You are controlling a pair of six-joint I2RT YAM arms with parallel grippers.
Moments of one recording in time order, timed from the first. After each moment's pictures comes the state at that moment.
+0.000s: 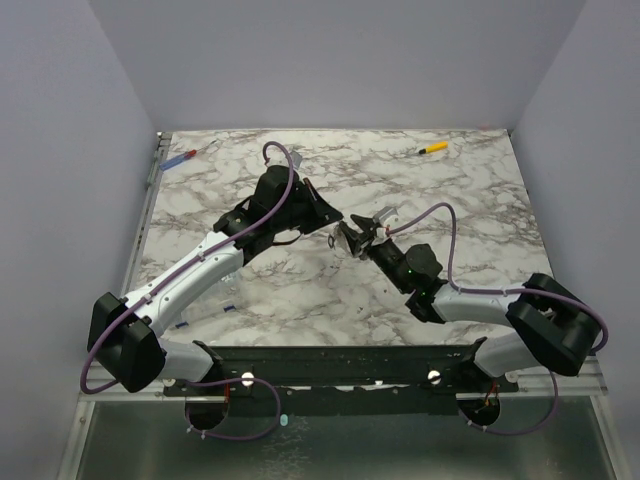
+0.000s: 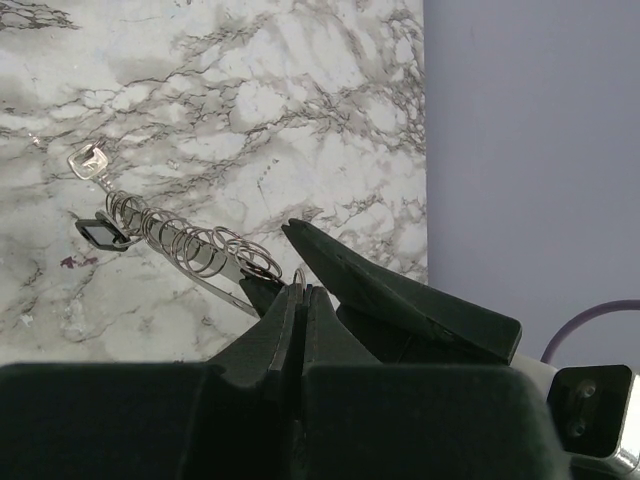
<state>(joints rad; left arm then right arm) -0.65 1.33 1.14 -0.27 0.15 -0.99 0.84 1.40 0.46 1.13 0.17 -0.13</state>
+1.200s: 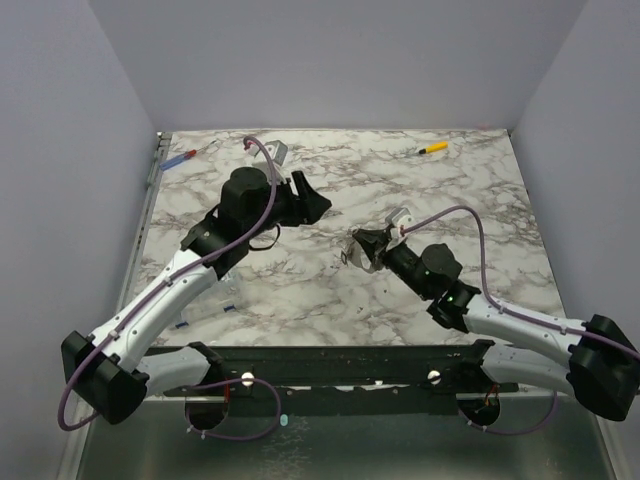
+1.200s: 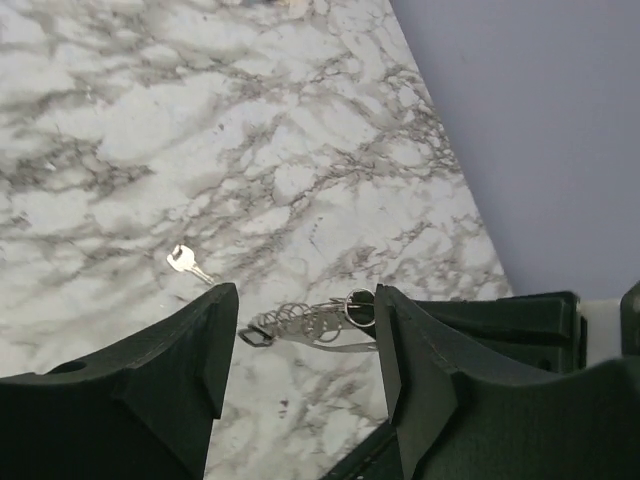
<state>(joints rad) -0.61 1.17 1.10 -0.25 0.12 -0.68 0.84 1.09 0.44 0.74 0.10 -0.08</state>
